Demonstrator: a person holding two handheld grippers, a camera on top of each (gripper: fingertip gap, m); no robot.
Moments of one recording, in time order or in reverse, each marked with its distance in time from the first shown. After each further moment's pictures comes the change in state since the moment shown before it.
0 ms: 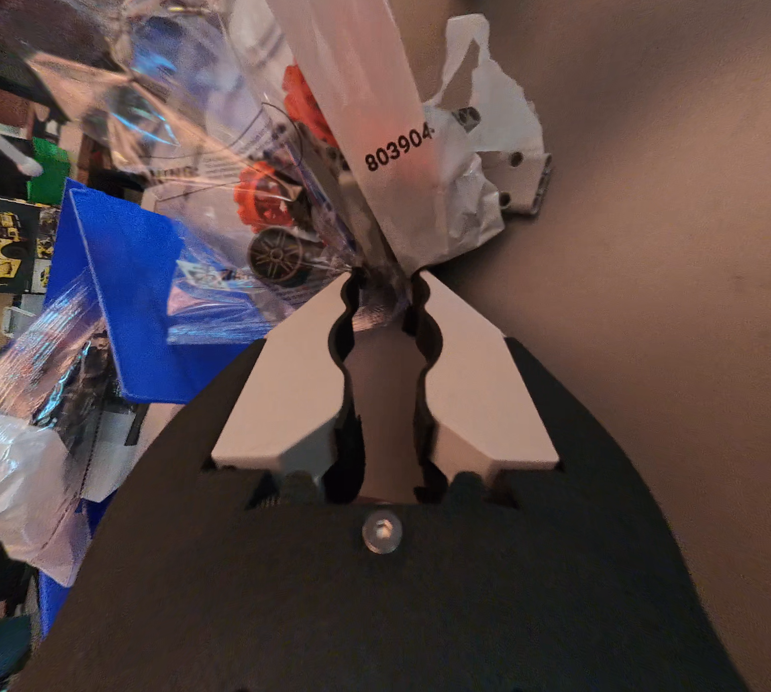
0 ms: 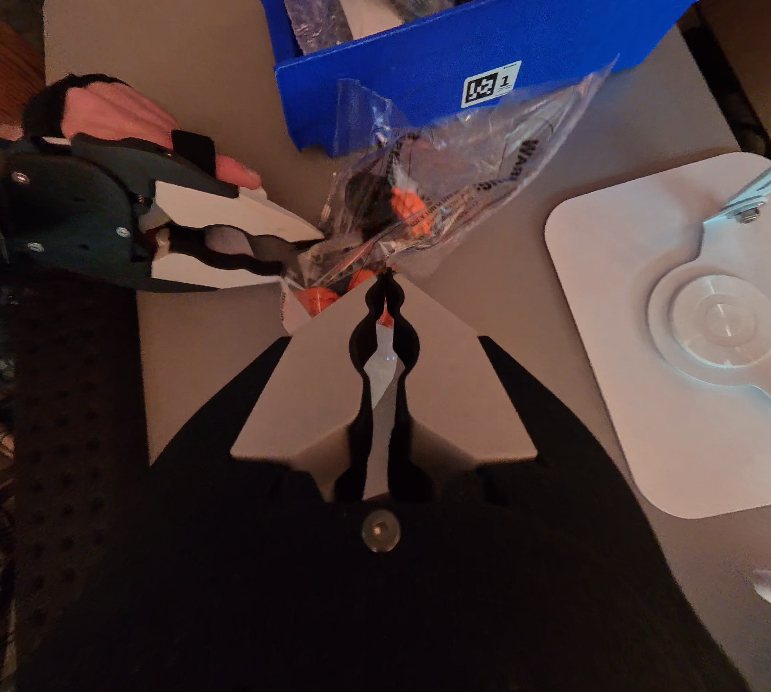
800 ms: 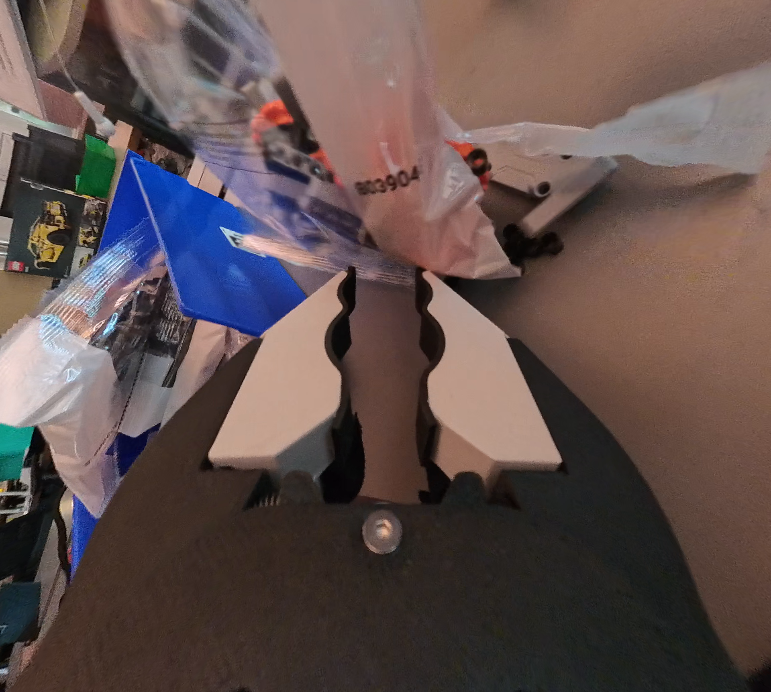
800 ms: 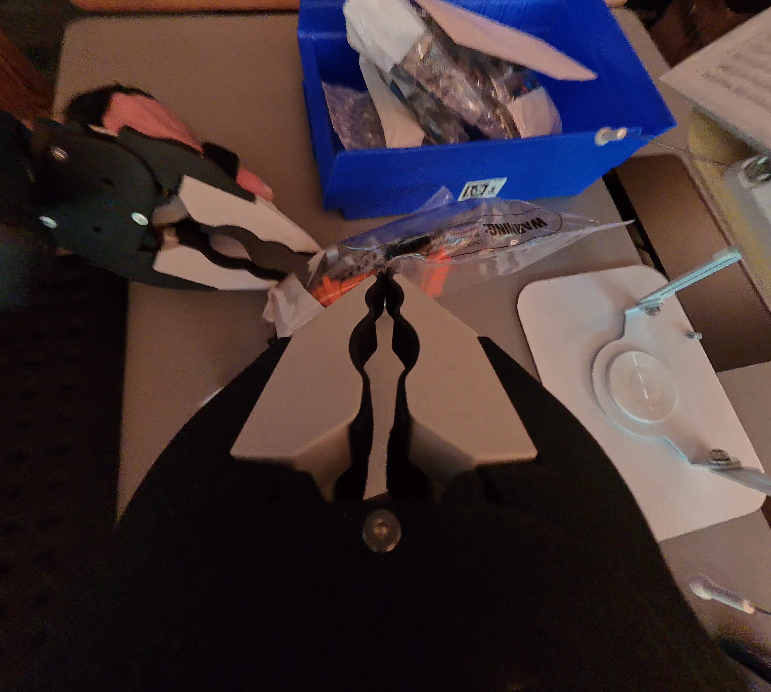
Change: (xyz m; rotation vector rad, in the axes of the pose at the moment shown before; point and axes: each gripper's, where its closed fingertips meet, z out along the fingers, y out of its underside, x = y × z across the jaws) left arm -0.016 0.017 -0.023 0.040 -0.076 -0.027; right arm -0.029 -0.031 -0.014 0.126 0.109 -0.178
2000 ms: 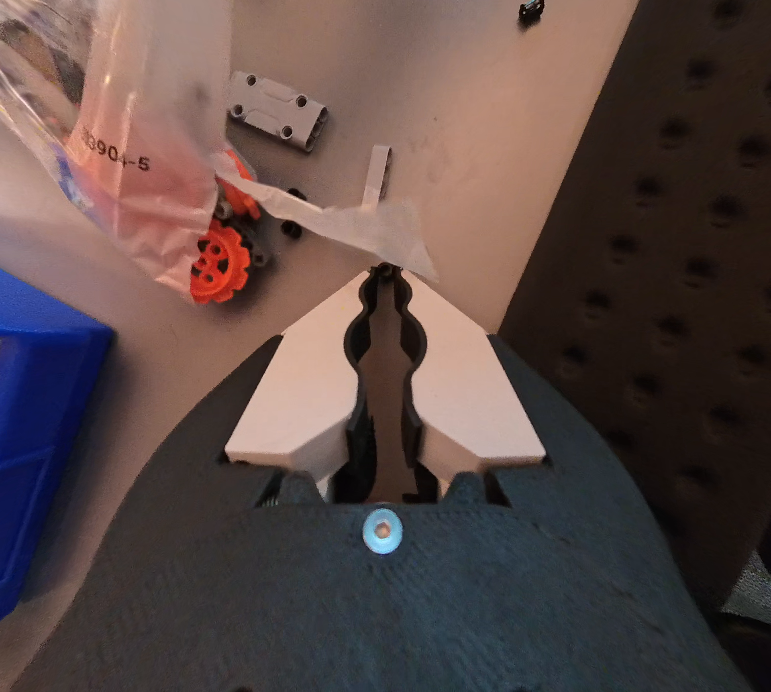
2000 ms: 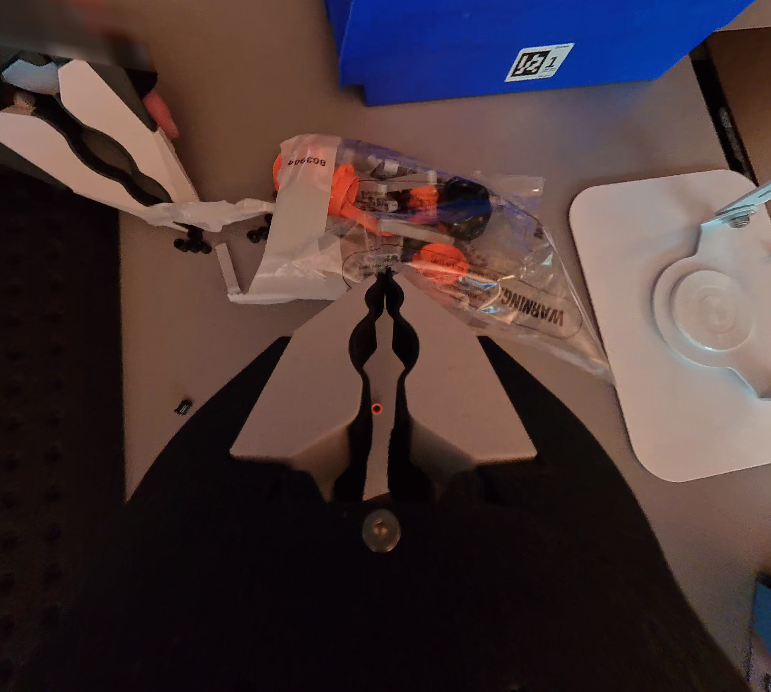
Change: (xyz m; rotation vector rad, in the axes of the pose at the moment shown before) left arm 0.096 0.012 -0.061 -0.007 0.559 -0.090; right arm -0.021 0.066 -0.004 -0.131 -0.061 -0.005
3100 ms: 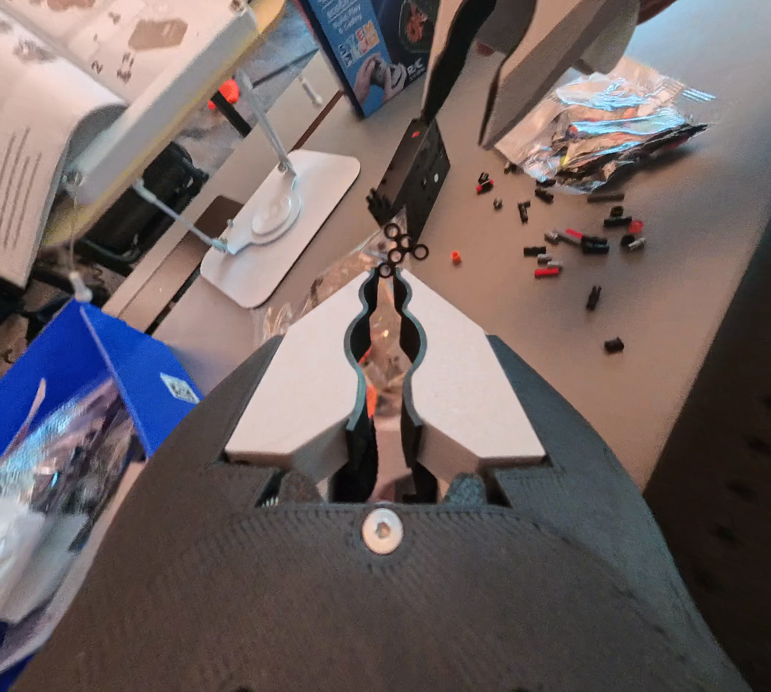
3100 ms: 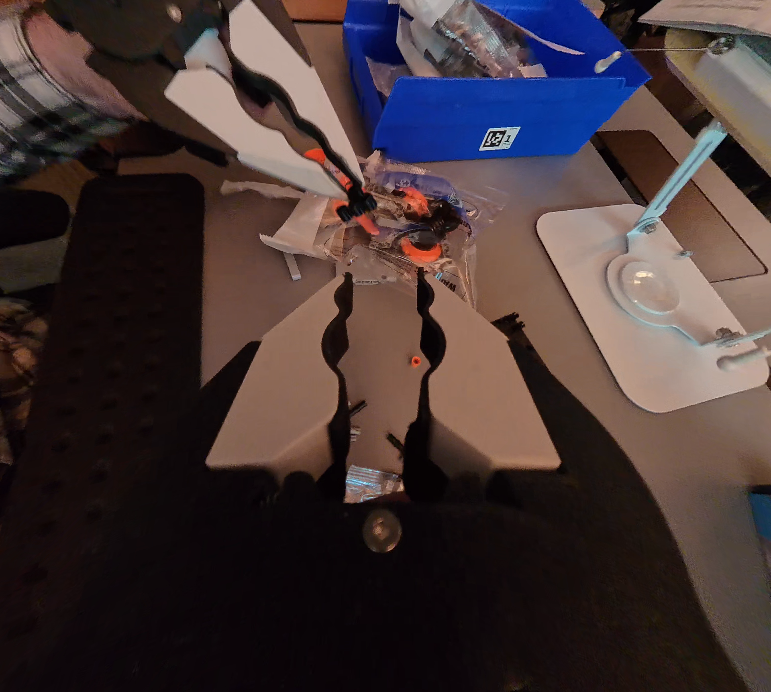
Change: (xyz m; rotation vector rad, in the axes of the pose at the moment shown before) left arm -0.064 -0.141 -0.028 0.376 -0.323 -0.010; right arm -0.037 0.015 -0.085 0.304 0.096 0.008
